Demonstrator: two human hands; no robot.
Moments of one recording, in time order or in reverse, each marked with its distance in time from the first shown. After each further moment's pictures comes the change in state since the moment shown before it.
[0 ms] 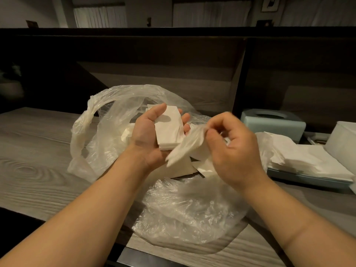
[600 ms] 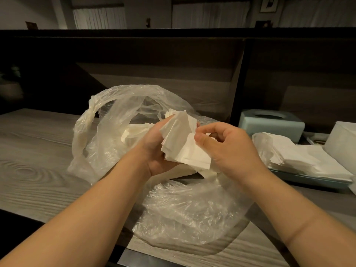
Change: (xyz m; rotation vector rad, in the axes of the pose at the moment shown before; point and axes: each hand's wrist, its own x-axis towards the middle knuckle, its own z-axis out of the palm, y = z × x) left_hand -0.005 -0.009 0.002 0.383 -0.154 -0.151; right_hand 0.008 0.002 -0.004 0.140 -0.171 0.457
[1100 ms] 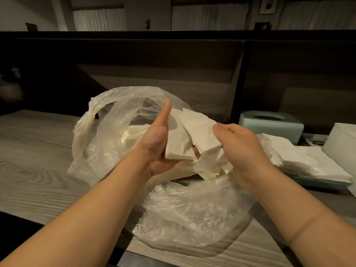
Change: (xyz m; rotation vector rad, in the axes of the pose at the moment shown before) left_hand 0.000 0.002 0.006 -0.042 0.058 0.070; right_hand 0.007 -0.002 -0.007 0.178 0.113 0.286
